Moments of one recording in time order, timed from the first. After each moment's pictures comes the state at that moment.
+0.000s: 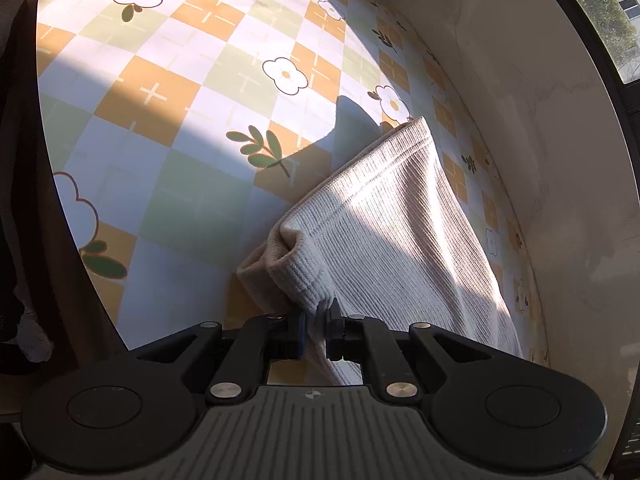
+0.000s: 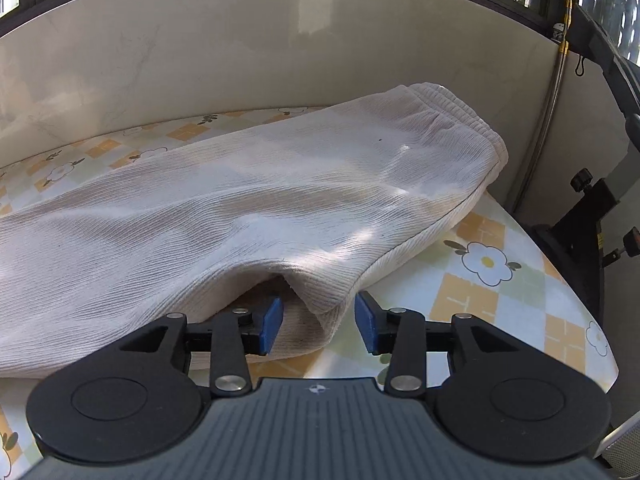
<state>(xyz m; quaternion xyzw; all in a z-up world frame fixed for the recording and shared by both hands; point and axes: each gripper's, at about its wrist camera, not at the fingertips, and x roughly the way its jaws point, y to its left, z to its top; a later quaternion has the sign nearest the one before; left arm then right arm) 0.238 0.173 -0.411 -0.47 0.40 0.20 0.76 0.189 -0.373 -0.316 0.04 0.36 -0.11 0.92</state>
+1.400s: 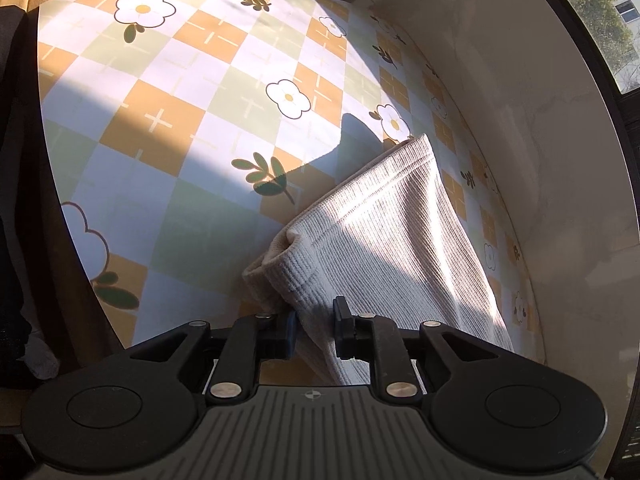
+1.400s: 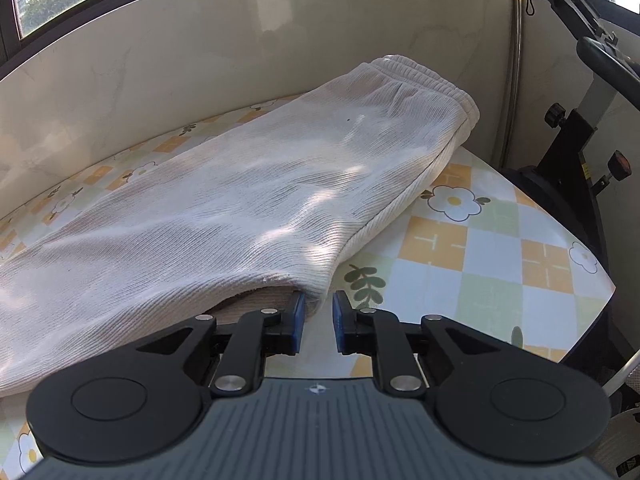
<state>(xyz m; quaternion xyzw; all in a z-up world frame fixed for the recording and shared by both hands) 0.231 0.184 -0.402 -0.47 0.39 0.20 0.77 0.138 -0.385 -0.302 0.13 0.37 -0.14 0.91</state>
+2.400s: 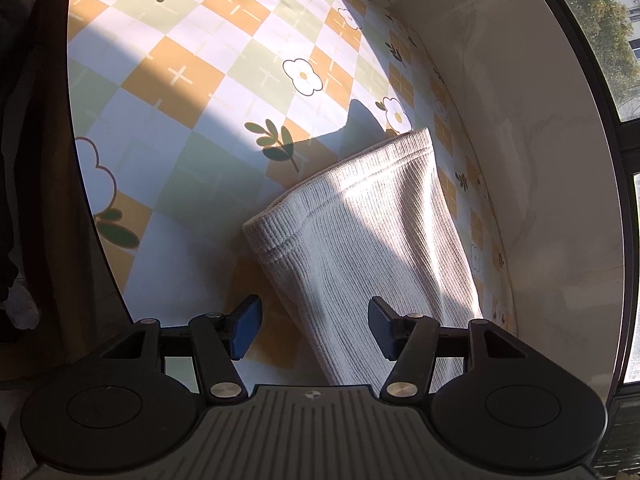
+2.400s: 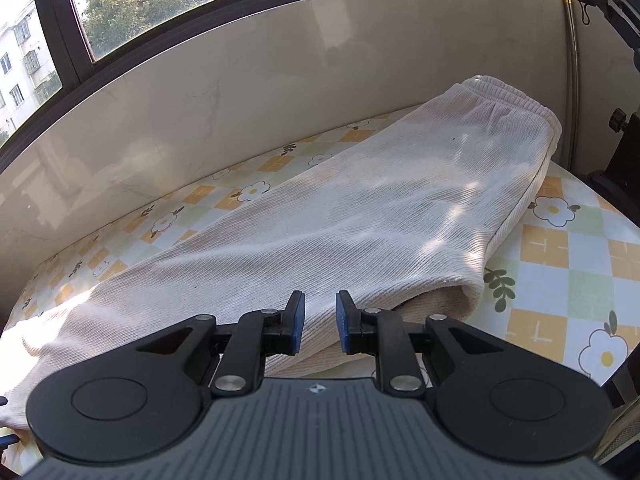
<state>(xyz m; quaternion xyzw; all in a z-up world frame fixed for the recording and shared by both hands) 0.219 0.168 -0.412 -0.51 0.37 0.19 0.75 0.141 -0.312 -0.269 0.18 0.33 -0.05 0.93</state>
